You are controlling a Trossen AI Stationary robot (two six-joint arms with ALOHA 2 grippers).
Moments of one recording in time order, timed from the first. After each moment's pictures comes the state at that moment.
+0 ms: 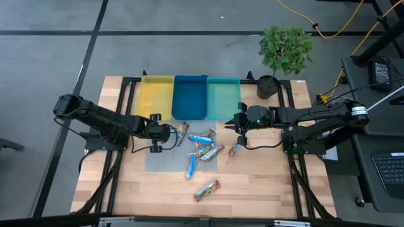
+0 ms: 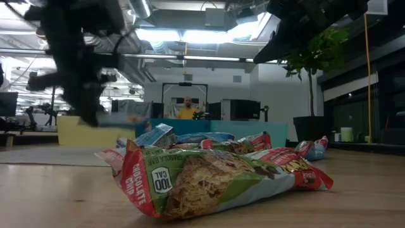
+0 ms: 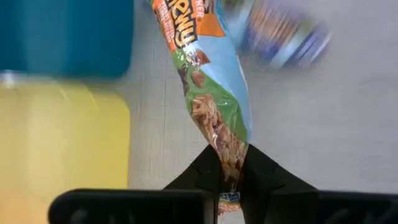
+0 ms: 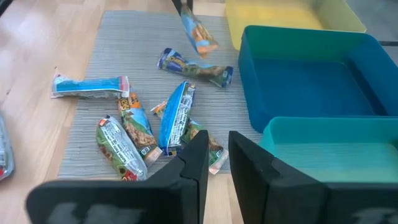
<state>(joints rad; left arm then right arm) -0.14 1.25 0.68 -0.67 -0.34 -0.15 0.00 1.18 0.78 -0.19 0.09 -0.06</state>
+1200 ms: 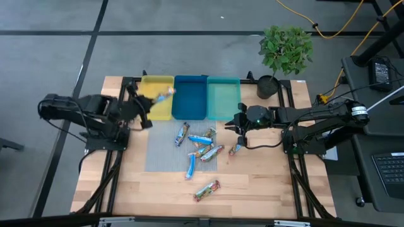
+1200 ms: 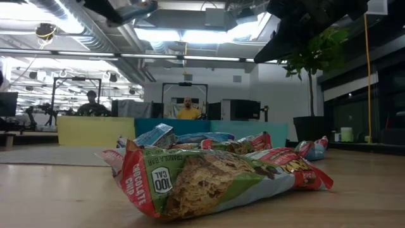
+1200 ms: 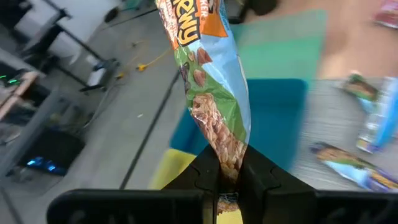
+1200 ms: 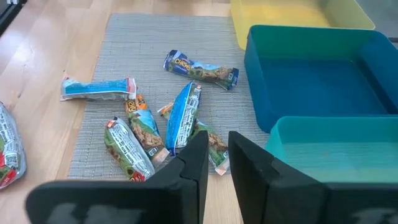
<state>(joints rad) -0.11 0.87 1.07 -0.93 -0.77 0.02 0.00 1.18 0.78 -0.19 0.07 -0.04</state>
